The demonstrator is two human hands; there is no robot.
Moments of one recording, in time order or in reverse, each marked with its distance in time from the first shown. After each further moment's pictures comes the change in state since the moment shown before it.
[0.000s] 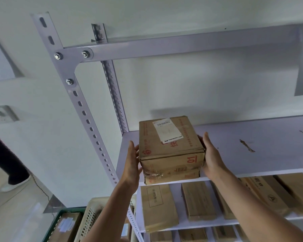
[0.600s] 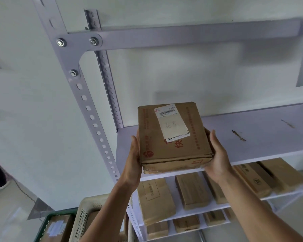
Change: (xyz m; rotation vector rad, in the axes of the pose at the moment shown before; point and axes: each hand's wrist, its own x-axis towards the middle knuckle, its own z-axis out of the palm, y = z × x) left_hand 0.002 0.003 -0.018 0.009 -0.349 0.141; right_hand -0.051 -0.003 0.015 -0.011 -0.018 -0.176
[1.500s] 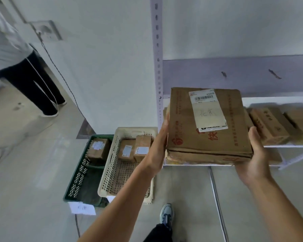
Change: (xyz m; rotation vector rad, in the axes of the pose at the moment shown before) left_hand -0.279 -0.047 0.004 -0.079 0.005 -0.113; right_hand -0.284 0.062 0.029 0.058 0.100 0.119
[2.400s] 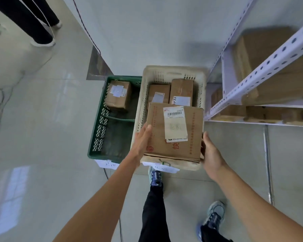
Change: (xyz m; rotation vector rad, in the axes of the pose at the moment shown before) left_hand -0.016 -0.258 -0.414 0.209 0.480 -0.691; right_hand 0.067 0.456 0.208 -0.280 -0.084 0.839
